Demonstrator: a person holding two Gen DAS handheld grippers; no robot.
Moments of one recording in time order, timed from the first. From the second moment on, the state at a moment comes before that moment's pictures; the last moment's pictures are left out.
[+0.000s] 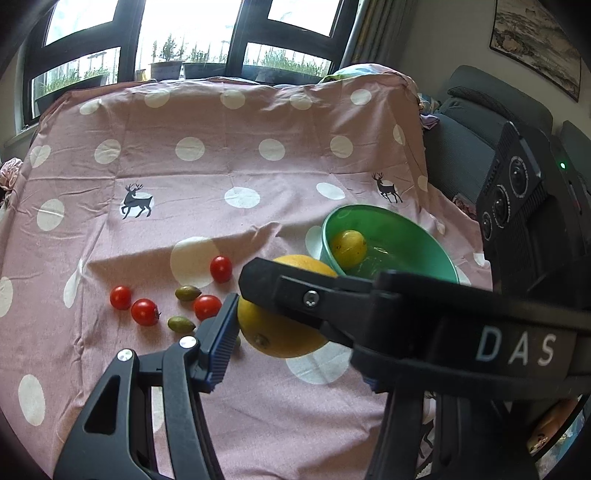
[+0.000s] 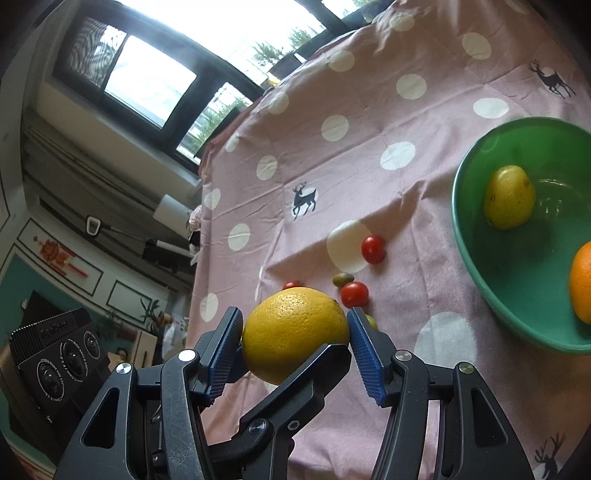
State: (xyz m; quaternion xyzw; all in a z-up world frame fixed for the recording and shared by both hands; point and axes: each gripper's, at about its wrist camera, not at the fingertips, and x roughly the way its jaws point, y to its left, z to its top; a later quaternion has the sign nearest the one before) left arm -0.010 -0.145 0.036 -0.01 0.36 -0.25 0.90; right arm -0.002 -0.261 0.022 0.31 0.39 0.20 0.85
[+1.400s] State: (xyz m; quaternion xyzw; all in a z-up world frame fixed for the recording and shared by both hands) left arm 0.017 -0.270 0.023 0.05 0.37 -0.38 0.85; right arm -0.032 -0.388 0.005 0.43 0.30 0.05 0.85
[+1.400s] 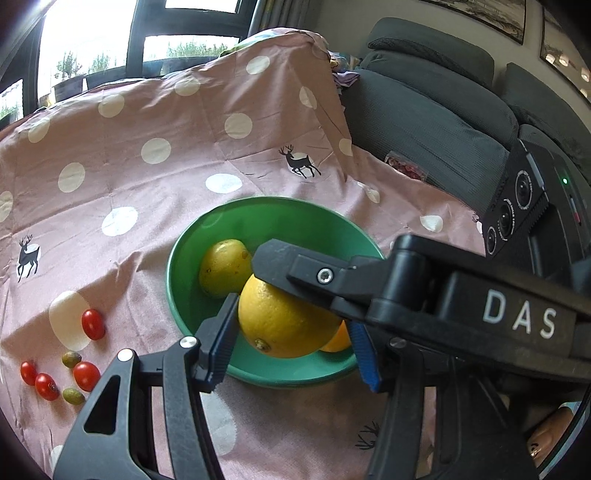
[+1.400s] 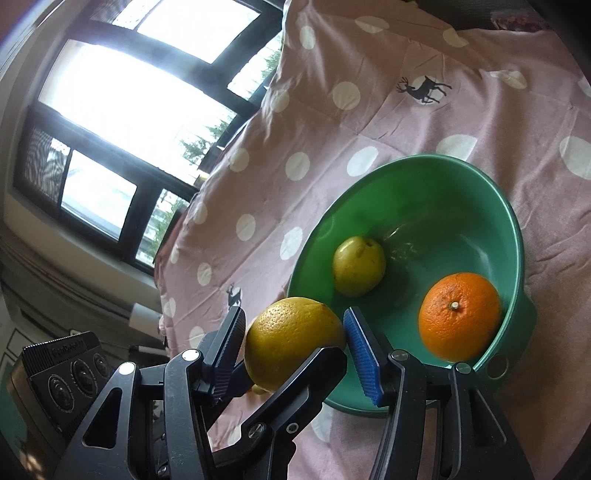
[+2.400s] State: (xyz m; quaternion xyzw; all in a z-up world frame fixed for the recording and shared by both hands) left arm 0.033 -0.306 -0.012 0.01 0.43 -0.43 0.79; right arm -0.046 -0.420 -0.007 0.45 0.30 -0.08 0.84
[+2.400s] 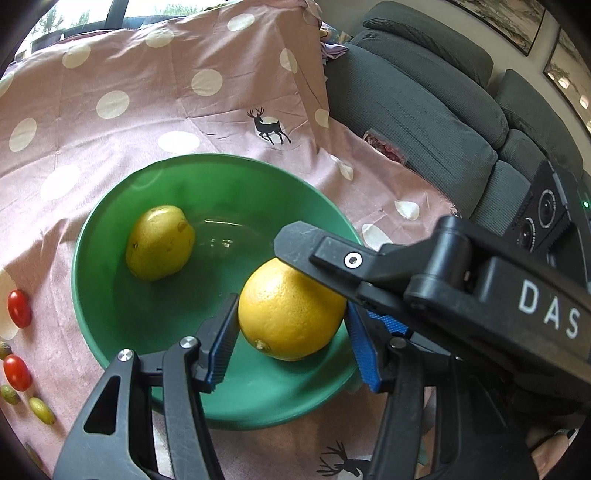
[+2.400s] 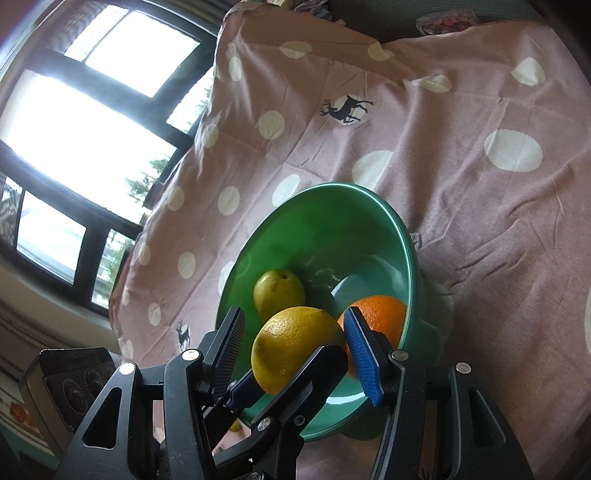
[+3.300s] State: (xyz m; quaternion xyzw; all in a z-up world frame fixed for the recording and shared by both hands) left arm 0.026 -0.237 0.012 -0.05 0.41 -0.37 0.83; right arm -0.052 -0.410 0.003 0.41 0.29 -0.12 0.86
